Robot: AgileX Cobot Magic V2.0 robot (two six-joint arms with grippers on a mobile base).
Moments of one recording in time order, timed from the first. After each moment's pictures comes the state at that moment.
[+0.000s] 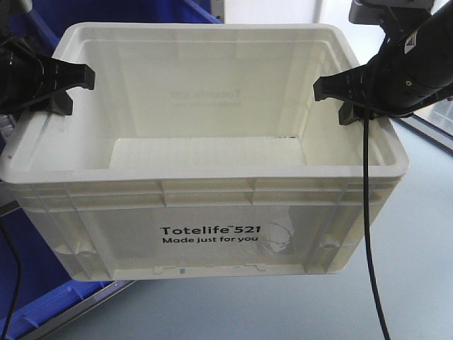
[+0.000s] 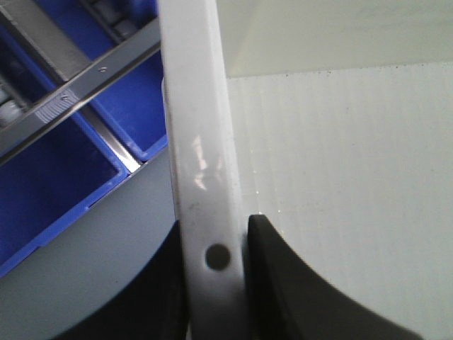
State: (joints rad) left arm -0.25 1.43 -1.50 0.01 1.11 -0.24; right arm 0.30 1.51 -1.52 -0.02 1.11 0.21
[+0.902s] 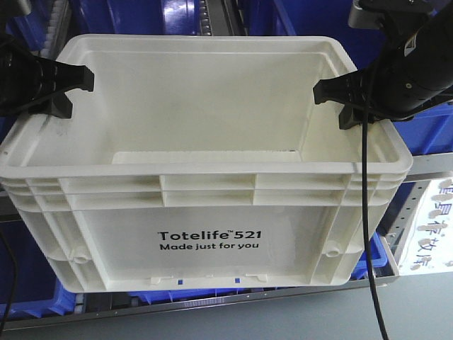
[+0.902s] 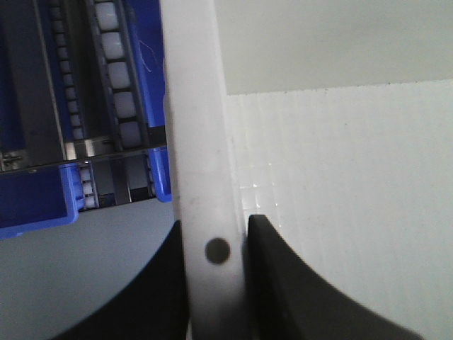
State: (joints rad) left arm -0.25 1.43 -1.50 0.01 1.12 -0.24; right arm 0.30 1.51 -1.52 -0.02 1.12 0.22
